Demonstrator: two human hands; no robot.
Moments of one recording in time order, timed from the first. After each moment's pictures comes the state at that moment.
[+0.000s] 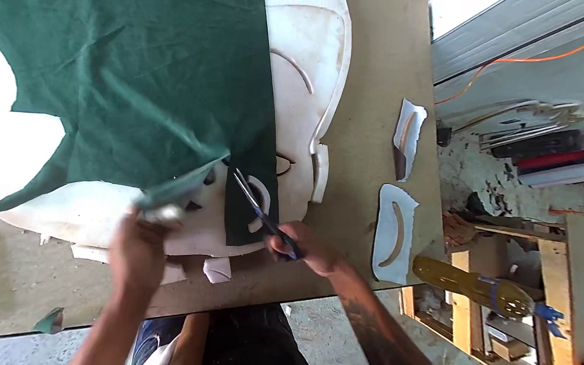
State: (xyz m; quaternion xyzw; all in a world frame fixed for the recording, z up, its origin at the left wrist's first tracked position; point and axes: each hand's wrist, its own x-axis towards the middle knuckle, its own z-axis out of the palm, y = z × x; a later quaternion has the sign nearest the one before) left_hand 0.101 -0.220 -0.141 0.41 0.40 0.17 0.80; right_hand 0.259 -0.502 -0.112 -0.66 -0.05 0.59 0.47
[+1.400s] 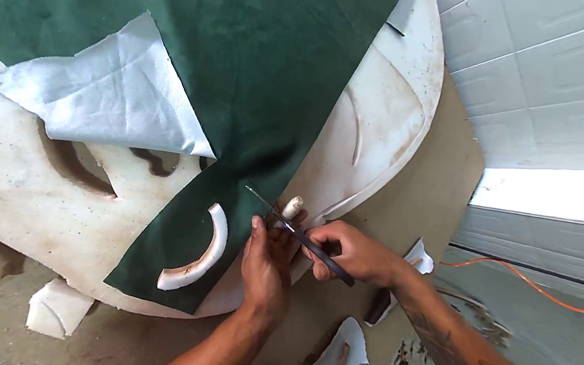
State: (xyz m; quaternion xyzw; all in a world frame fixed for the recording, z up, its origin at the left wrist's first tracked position) left_hand 0.348 -0.470 -0.207 -0.06 0.35 0.36 0.87; right_hand 0.534 -0.498 -0.151 -0.64 -0.37 0.67 0.08
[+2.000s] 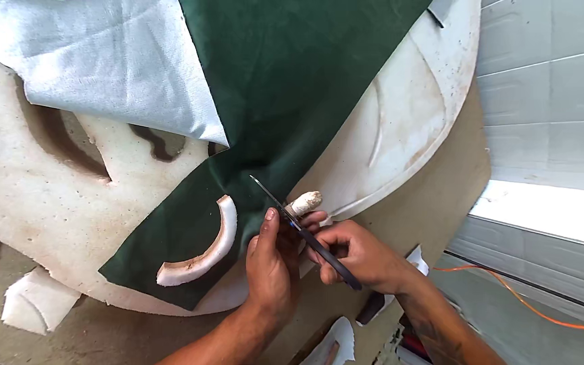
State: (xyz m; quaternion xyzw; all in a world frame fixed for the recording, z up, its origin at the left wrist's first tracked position) left_hand 0.351 -0.466 -0.209 -0.09 0.33 0.39 0.86; right_hand 0.529 -0.491 -0.158 -0.63 -0.34 0.69 0.12
